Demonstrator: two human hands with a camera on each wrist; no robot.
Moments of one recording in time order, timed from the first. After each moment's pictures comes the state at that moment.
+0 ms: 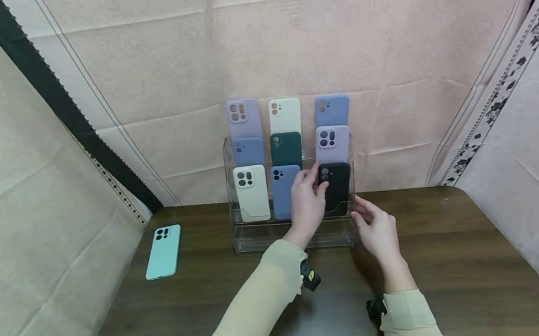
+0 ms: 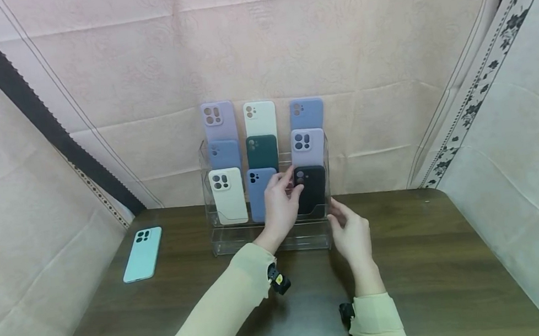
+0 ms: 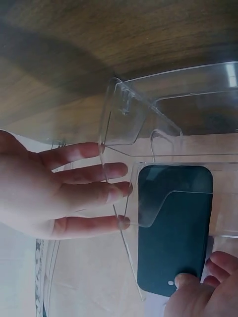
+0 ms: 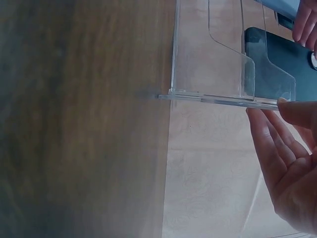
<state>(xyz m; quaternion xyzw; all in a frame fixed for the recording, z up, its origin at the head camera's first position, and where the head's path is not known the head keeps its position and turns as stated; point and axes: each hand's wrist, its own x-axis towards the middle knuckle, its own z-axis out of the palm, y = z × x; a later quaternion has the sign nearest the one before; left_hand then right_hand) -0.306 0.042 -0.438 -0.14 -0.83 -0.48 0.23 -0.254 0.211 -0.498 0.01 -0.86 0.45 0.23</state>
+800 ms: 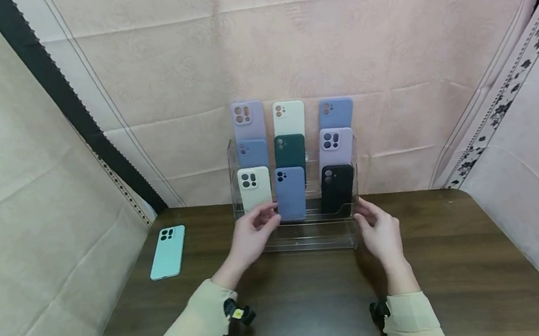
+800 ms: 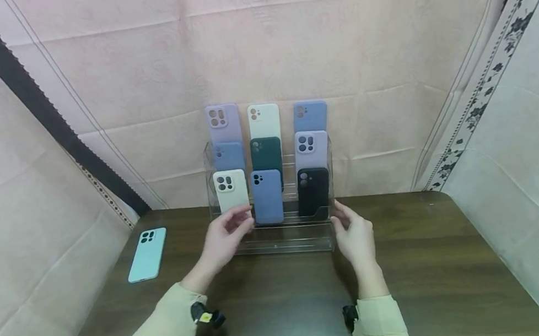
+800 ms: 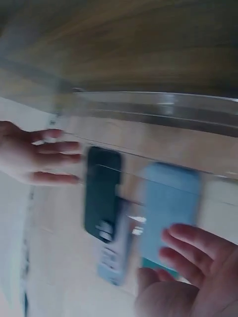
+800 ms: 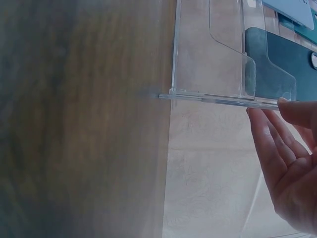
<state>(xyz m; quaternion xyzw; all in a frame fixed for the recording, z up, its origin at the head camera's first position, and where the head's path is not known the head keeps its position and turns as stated) -0.266 -0.105 -0.470 -0.20 -0.78 -0.59 0.12 -0.254 0.211 -0.499 0.00 -0.86 0.45 0.23</state>
